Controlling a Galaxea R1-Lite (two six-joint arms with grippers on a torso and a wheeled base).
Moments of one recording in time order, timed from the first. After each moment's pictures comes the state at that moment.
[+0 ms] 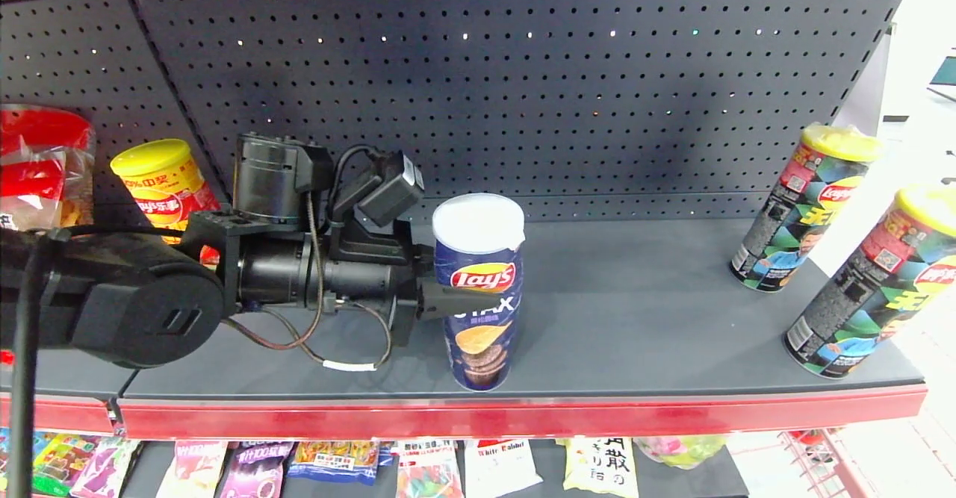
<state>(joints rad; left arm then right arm) -0.51 1.77 -0.98 -0.41 -0.83 0.32 0.10 0.10 -0.24 0.27 0.10 -0.14</state>
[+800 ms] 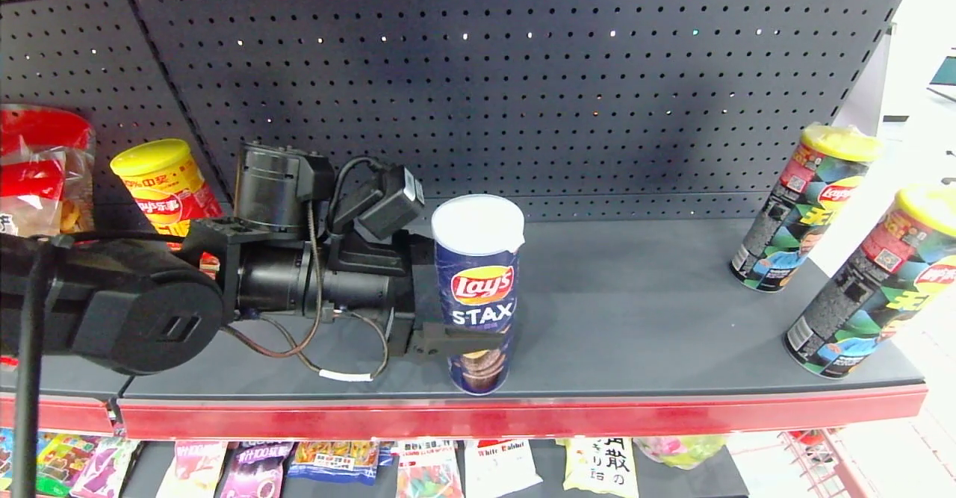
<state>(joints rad) -0.50 1.77 -0.95 -0.40 -0.82 0.37 0.11 0.11 -0.25 0.27 0.10 -0.14</state>
